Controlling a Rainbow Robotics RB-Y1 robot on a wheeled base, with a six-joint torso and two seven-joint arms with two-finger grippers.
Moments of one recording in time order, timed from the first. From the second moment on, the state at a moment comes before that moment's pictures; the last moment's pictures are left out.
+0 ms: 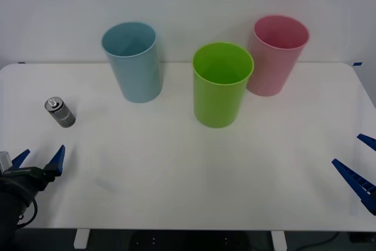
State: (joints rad) right arm 0.35 -0.40 -0.52 -1.66 0.96 -1.22 0.00; left arm 0.23 0.35 0.22 -1.44 -0.95 -0.36 -0.12
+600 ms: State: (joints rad) right arm 0.35 -0.40 -0.52 -1.66 0.96 -1.22 0.00; left arm 0.10 0.31 0.22 -1.35 -0.95 -0.33 -0.16
